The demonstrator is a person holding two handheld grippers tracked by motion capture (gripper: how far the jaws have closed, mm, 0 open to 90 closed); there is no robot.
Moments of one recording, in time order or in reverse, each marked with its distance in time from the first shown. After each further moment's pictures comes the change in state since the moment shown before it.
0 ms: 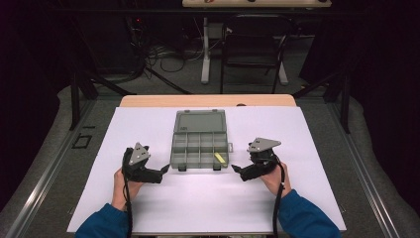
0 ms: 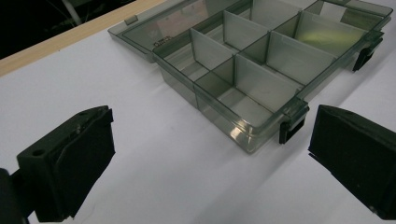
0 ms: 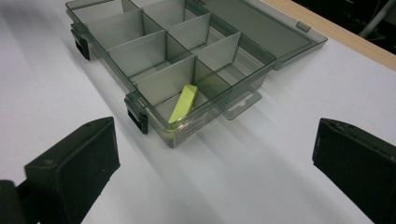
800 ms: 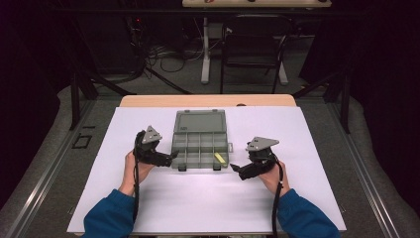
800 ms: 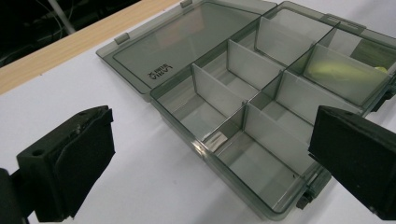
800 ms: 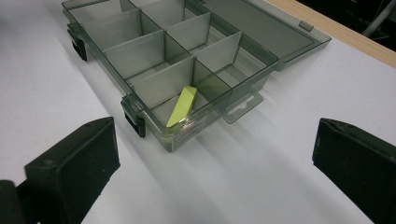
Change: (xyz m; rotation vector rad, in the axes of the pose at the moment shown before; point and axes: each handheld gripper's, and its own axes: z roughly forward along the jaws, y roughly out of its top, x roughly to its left) left arm 0.013 0.041 0.037 0.059 -0.045 -0.007; right arm -0.002 0.000 0.007 -0.001 0.009 0.006
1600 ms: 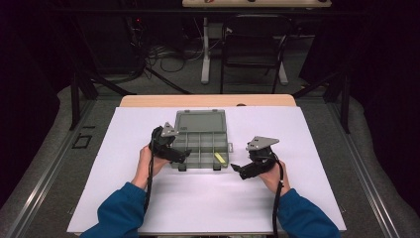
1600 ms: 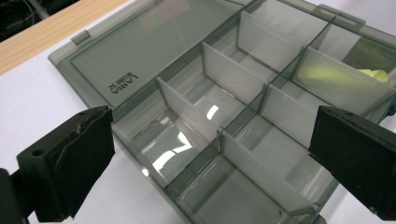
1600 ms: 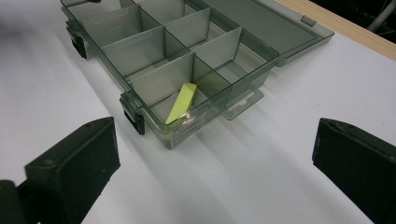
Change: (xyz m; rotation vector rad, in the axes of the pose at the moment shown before) left arm -0.017 0.023 0.037 0.092 -0.041 0.036; right arm -0.003 -0.001 0.000 0.015 0.012 0.008
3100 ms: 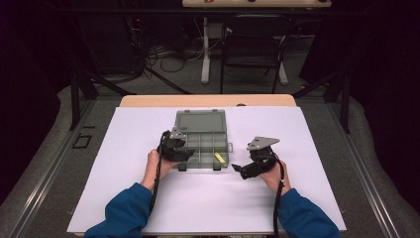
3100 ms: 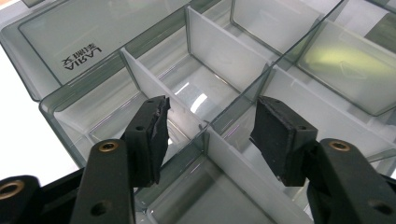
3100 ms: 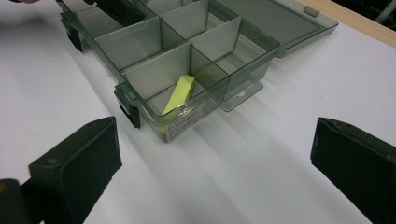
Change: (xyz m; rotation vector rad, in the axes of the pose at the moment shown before) left arm -0.004 -0.011 0.030 0.042 -0.041 -0.061; right arm -0.005 -0.005 0.004 0.011 0.013 0.010
